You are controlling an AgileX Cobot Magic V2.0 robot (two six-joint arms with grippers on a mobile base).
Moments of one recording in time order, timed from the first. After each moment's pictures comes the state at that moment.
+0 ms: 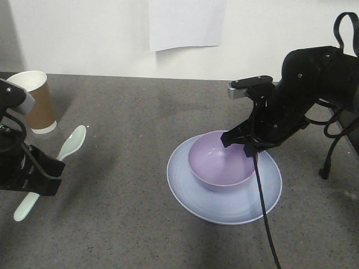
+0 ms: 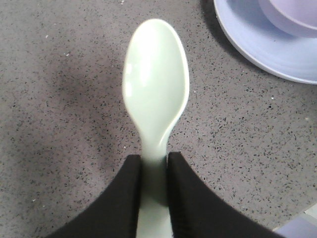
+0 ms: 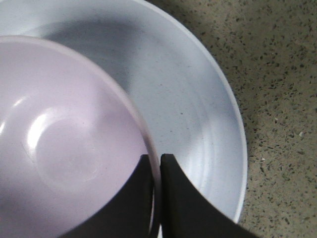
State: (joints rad) left arm -0.25 1.13 -0.96 -0.28 0.86 0.35; right arm 0.29 1.77 -1.43 0.08 1.03 -0.06
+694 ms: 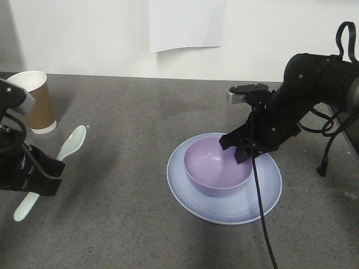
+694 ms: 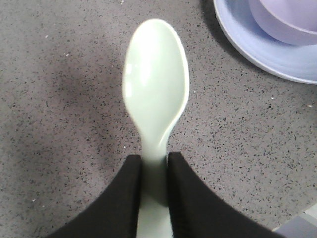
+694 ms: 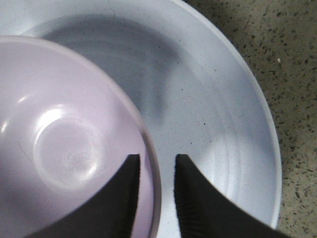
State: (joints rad) left arm -0.25 1.13 -0.96 -0.28 0.86 0.35; right arm 0.25 1.83 -1.44 0.22 1.03 -0.20
